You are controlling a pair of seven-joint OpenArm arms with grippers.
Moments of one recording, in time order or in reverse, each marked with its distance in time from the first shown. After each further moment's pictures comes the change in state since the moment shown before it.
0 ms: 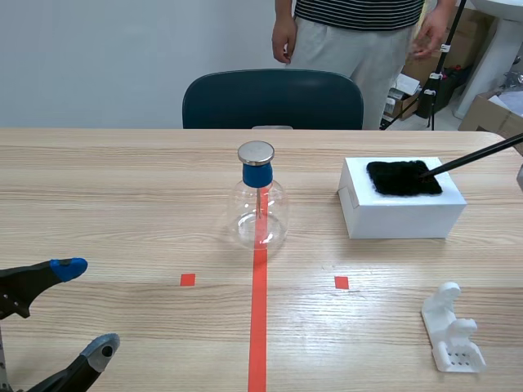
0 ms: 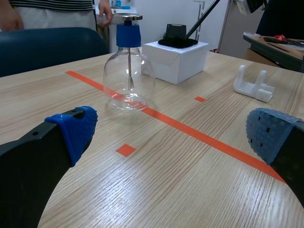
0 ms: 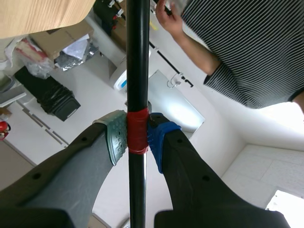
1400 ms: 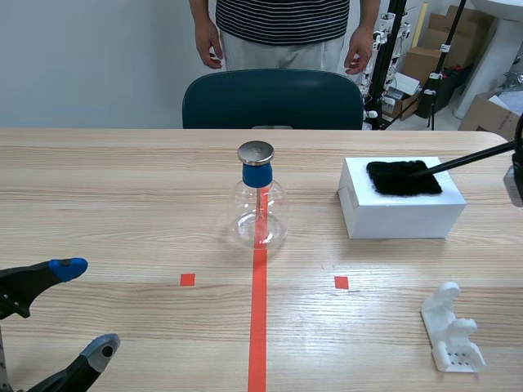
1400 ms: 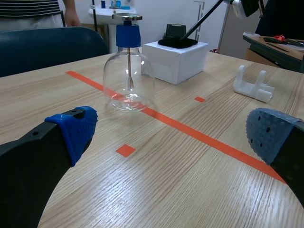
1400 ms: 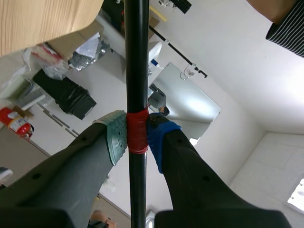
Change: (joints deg) left arm 0.0 0.0 0.0 0.0 0.0 0.0 0.0; right arm 0.3 -3.0 0.2 -1.0 2.6 0.3 -2.9
